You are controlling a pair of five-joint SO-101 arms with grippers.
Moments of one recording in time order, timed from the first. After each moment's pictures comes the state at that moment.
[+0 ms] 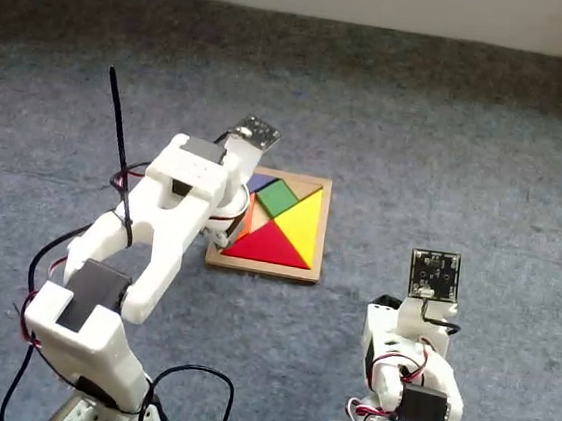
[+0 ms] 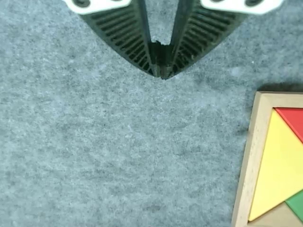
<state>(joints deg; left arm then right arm) 11.5 10.4 17.8 69.6 -3.3 1.7 -104.1 95.8 61.8 8.3</state>
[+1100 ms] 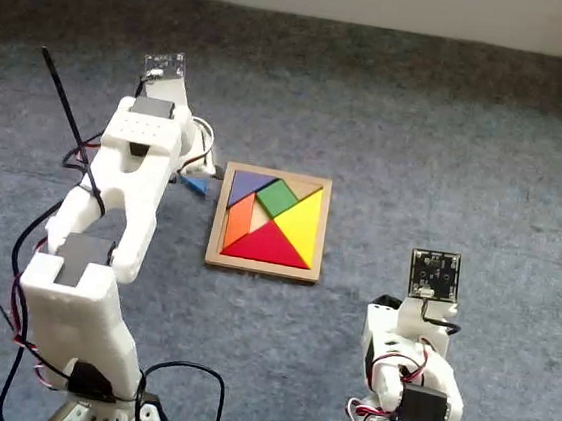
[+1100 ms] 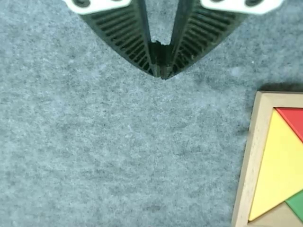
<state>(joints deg) -2.0 22.1 -0.1 65.1 25.8 1.7 -104.1 95.8 61.8 8.3</state>
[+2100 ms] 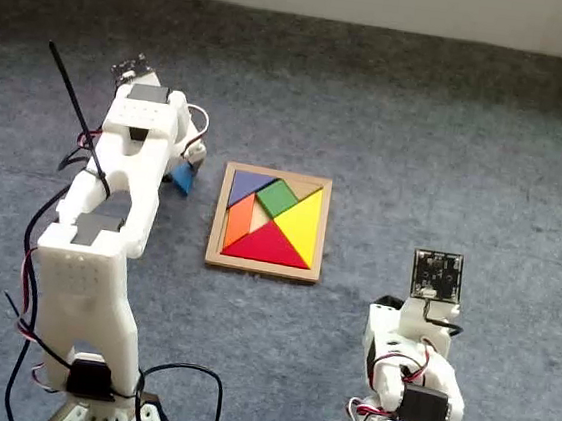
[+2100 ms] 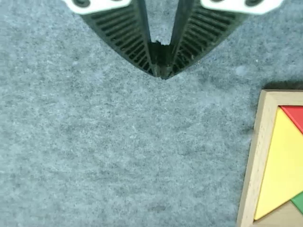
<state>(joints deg) -4.7 34.3 -13.9 69.9 42.8 2.6 -104.1 95.8 61.8 8.3</state>
